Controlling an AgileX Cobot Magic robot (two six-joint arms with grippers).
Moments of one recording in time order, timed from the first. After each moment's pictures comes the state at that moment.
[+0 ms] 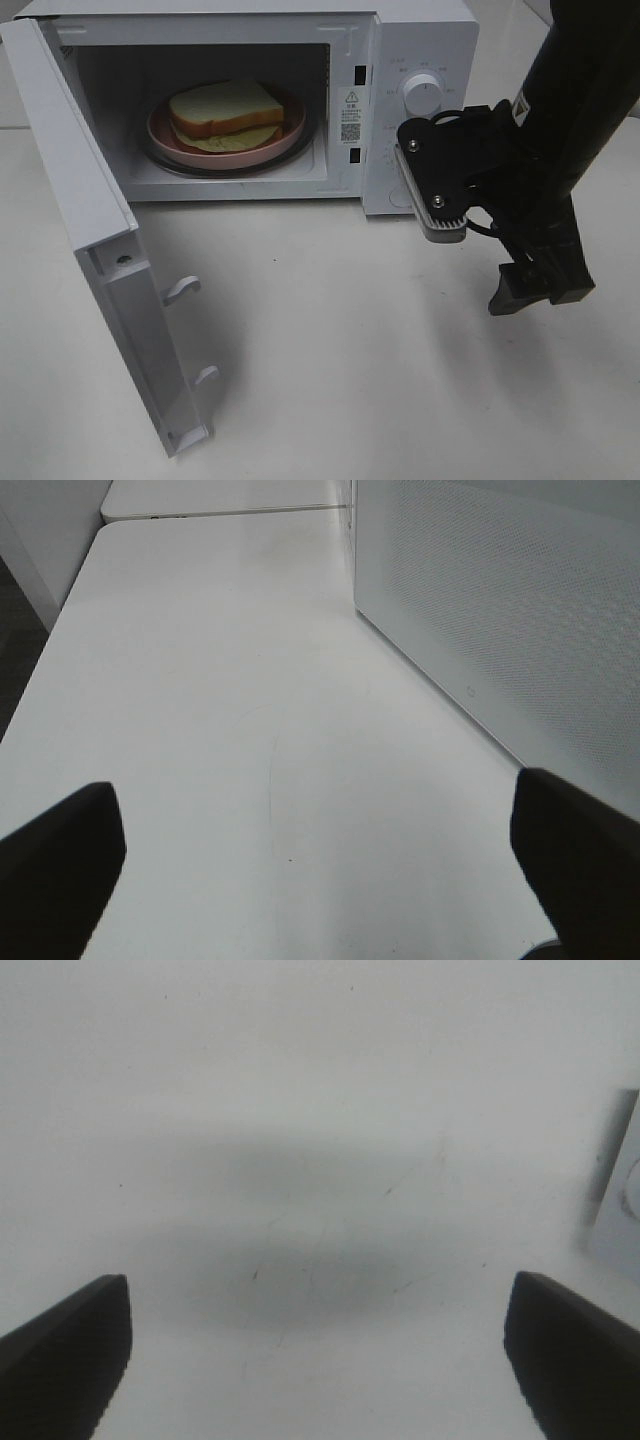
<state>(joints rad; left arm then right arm) -0.04 0.00 -0.50 0.02 1.05 0.02 0.54 1.57 -1.05 -0.10 0.86 -1.15</state>
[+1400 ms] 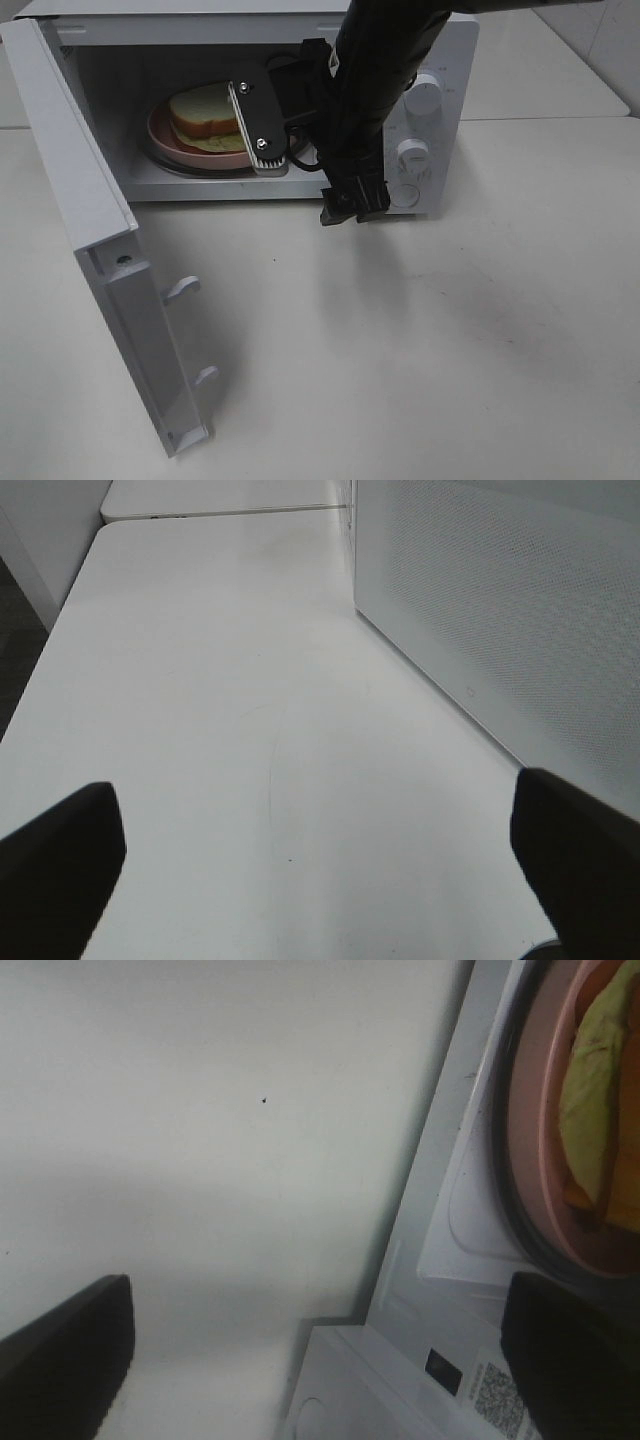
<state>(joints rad) -0.04 0.00 -0.50 0.02 1.05 0.02 0.69 1.90 -1.46 -0.15 0.68 -1.14</state>
